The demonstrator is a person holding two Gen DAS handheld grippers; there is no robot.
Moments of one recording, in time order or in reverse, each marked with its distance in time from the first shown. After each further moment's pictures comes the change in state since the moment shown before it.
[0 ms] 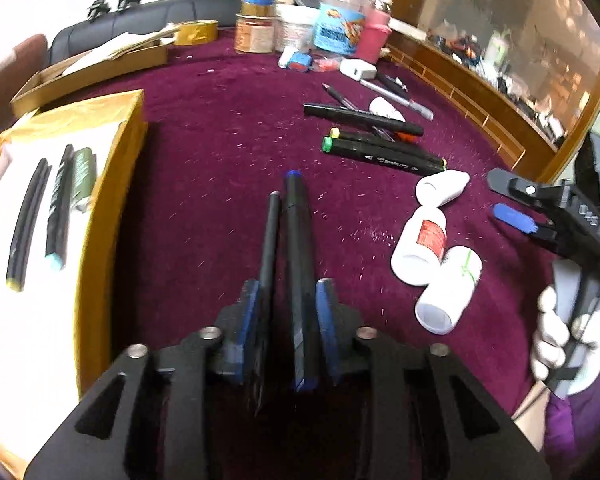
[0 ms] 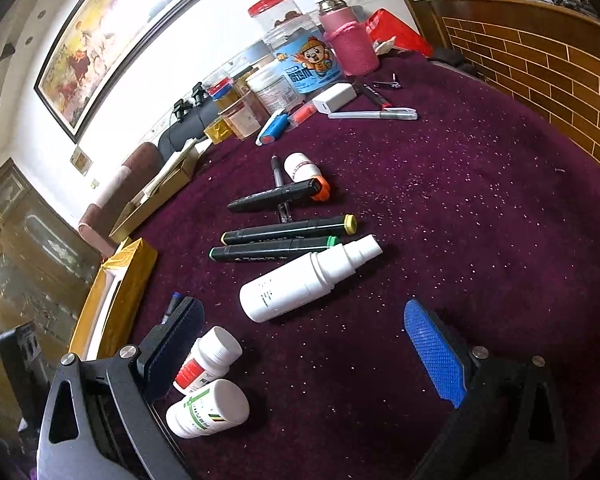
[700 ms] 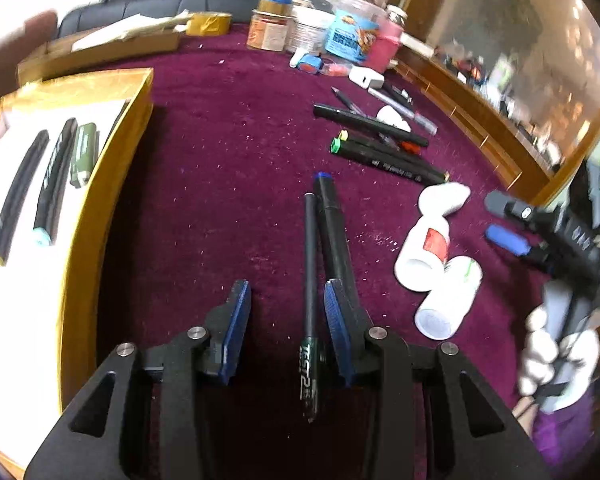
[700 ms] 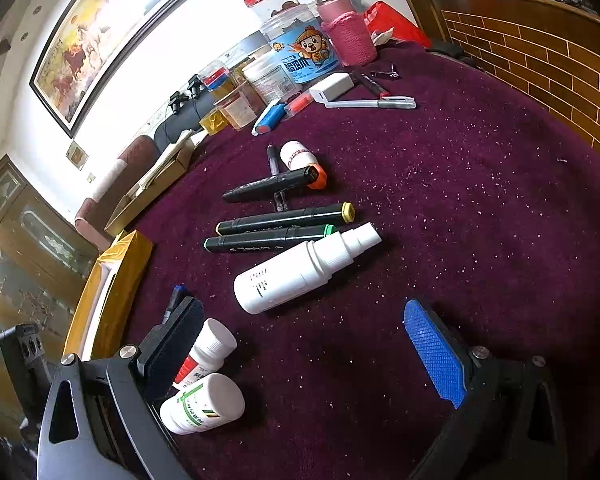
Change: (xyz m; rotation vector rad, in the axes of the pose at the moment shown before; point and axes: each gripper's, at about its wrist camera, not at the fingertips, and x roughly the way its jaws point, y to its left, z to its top) left arm -0.006 0.017 -0.012 -0.080 -0.025 -0.040; right arm 0.004 0.000 -0.002 -0.006 0.031 -0.017
